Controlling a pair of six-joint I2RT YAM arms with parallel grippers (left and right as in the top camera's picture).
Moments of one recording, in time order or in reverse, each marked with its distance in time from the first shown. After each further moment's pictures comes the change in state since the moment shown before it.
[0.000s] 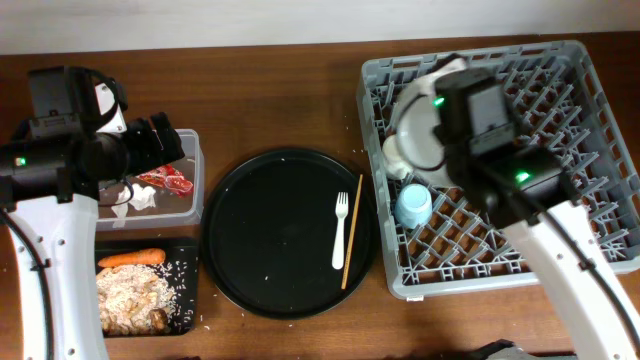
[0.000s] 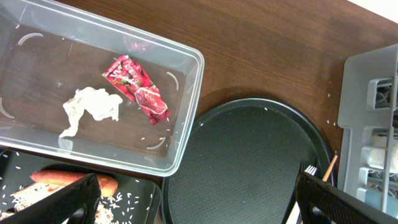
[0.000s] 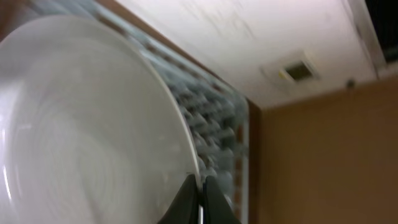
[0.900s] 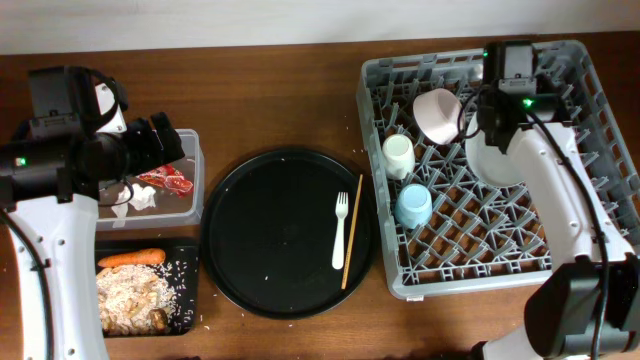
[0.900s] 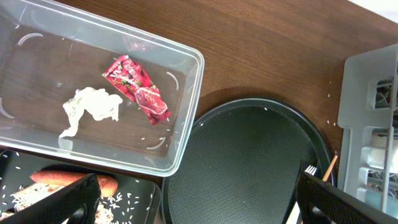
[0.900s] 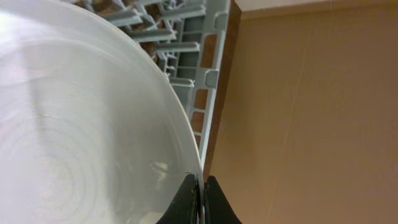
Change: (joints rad) left arm 0.000 0.000 0.000 0.000 0.000 0.000; right arm -0.327 0.340 0.000 0.134 0.116 -0.225
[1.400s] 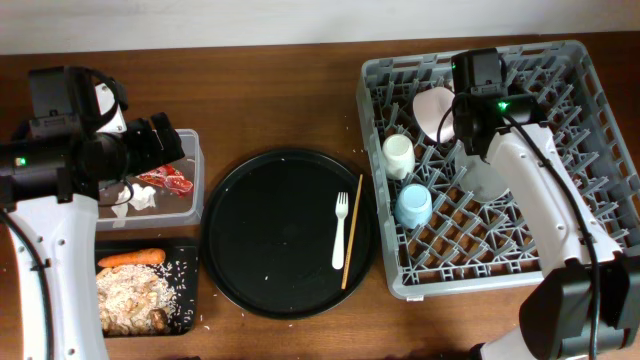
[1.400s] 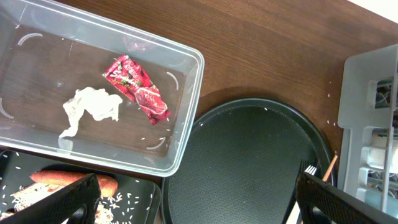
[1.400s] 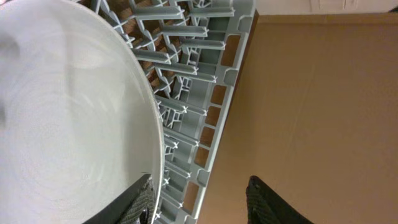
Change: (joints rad) left arm 0.000 0.000 0.000 0.000 0.000 0.000; right arm 0.084 0.000 0.000 -0.125 0.029 0.058
